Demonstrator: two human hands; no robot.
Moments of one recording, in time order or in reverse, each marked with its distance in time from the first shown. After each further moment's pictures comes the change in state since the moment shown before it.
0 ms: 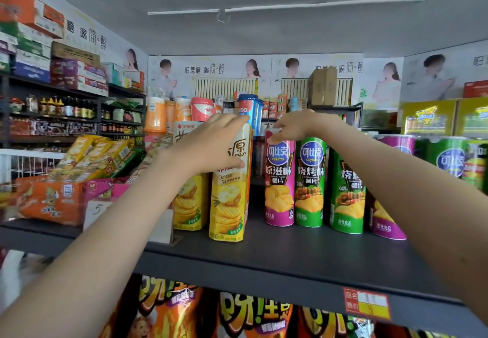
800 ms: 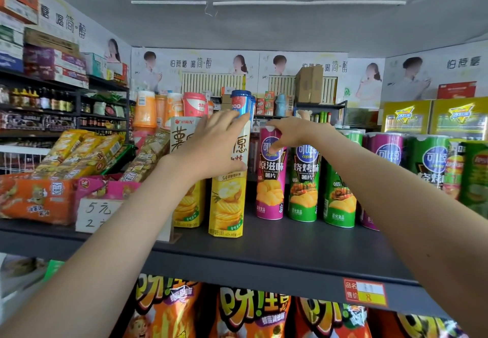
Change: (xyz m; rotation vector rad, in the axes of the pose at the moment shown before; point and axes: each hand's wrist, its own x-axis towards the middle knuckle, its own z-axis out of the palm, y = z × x) left_hand -0.004 -0.005 0.015 0.065 0.090 0.046; right_hand -0.002 -0.004 0.019 0.142 0.006 0.055
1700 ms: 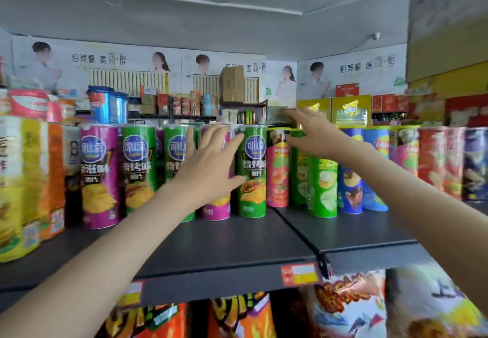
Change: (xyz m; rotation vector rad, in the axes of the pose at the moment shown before) left_hand 0.091 0.304 0.056 -0.095 0.097 0.152; right_hand -0.257 0.273 -0.030 -0.005 0.372 0.223
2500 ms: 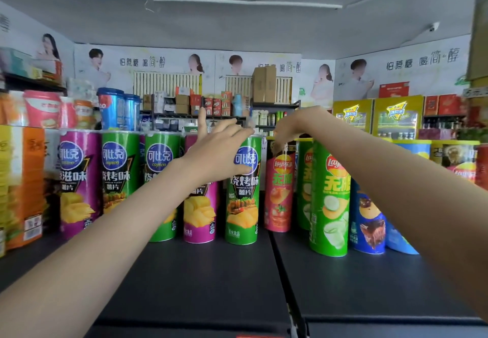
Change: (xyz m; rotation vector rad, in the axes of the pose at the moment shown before) left_hand 0.102 0.013 0.031 0.118 -0.083 -0.008; right_hand 0.143 0.036 0.026 -0.472 -0.583 -0.038
